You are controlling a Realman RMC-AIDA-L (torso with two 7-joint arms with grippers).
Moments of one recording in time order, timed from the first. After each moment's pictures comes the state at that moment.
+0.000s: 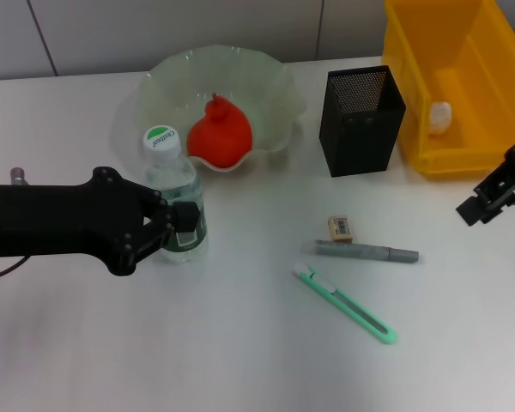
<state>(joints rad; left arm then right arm) -0.31 -2.07 1.19 1.33 1.79 1.60 -1.81 0.89 1.82 -0.69 -0.86 -2.62 -2.08 2.54</state>
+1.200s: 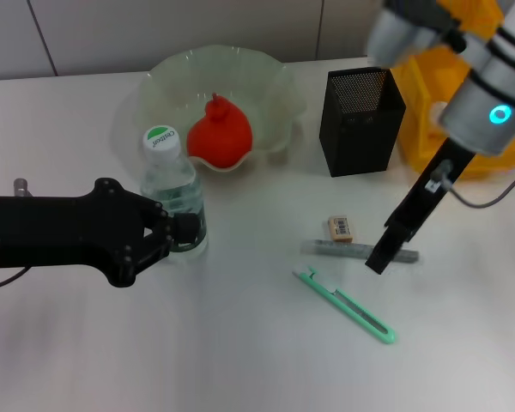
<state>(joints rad) -0.31 -2.07 1.19 1.29 1.79 1.61 -1.76 1.08 1.93 -1.02 -0.53 -2.63 -1.71 2.36</state>
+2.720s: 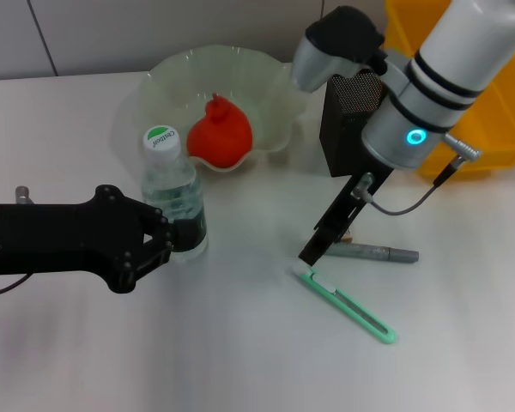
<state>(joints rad) -0.30 -2.07 1.19 1.25 1.78 1.61 -1.74 1.12 2.04 -1.07 -0.49 -2.61 -1.48 2.30</state>
